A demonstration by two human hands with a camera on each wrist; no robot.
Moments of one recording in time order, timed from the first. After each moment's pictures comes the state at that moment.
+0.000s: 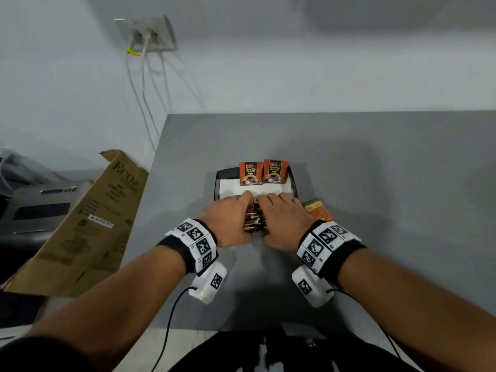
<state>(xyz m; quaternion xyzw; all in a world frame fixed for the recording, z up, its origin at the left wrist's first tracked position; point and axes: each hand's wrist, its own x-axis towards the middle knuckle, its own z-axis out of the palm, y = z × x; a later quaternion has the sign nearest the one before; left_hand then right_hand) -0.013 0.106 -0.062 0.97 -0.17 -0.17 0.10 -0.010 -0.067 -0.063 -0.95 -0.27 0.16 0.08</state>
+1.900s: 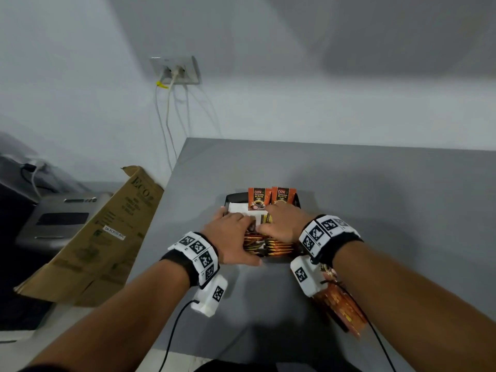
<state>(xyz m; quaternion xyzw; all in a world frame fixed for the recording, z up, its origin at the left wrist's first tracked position) -0.002 0.116 -0.061 0.97 -0.16 -0.19 0.04 0.061 -0.061 -0.056 -0.92 -0.23 0.28 0.12</state>
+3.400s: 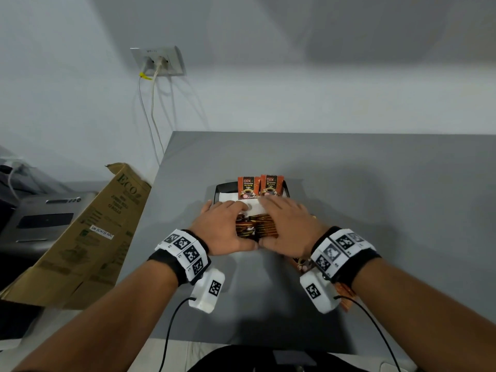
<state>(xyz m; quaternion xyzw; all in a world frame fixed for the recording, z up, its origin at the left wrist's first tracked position) -0.020 0.112 -0.048 0.97 -0.12 -0.14 0.13 -0.004 -0.096 -0.036 -0.93 -0.27 0.18 0.15</state>
